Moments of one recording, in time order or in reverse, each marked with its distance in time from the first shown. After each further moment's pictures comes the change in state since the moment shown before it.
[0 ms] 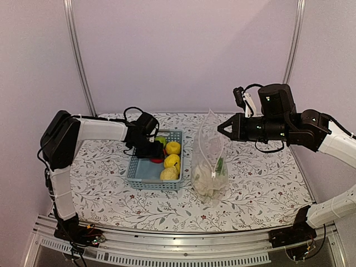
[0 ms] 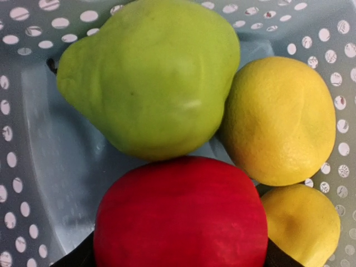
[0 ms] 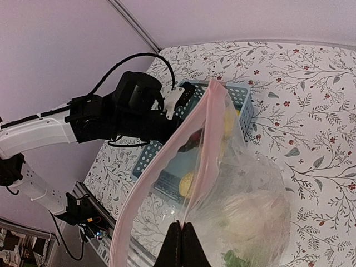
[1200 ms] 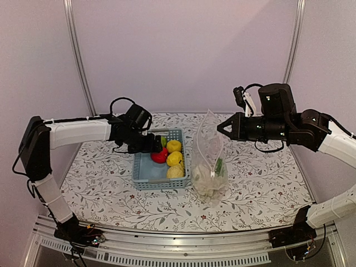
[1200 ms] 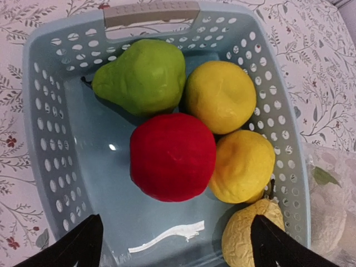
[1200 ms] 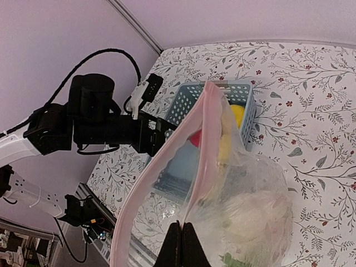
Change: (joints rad) left arm -0.048 -0.292 -0.112 -0.037 -0.055 -0.068; right arm 0.000 0.001 0.002 0.007 -0.007 0.012
